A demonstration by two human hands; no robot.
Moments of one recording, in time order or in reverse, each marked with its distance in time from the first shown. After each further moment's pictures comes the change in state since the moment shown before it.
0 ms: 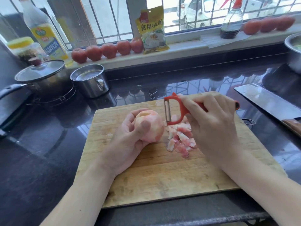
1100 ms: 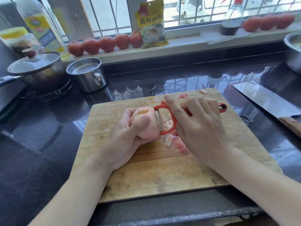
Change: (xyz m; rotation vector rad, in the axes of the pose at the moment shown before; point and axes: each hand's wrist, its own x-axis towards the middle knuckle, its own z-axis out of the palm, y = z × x) left_hand -0.003 0.000 0.004 0.085 0.020 -0.015; right_hand -0.002 -0.014 0.006 -0.036 -0.043 -0.175
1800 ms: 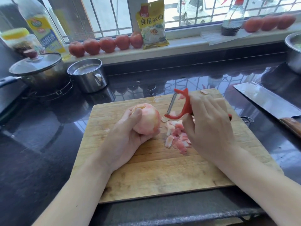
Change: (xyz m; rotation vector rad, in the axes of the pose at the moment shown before) left_hand 0.003 0.001 0.000 -0.077 0.044 -0.009; right_hand 0.003 0.005 -0.008 0.097 -0.080 0.213
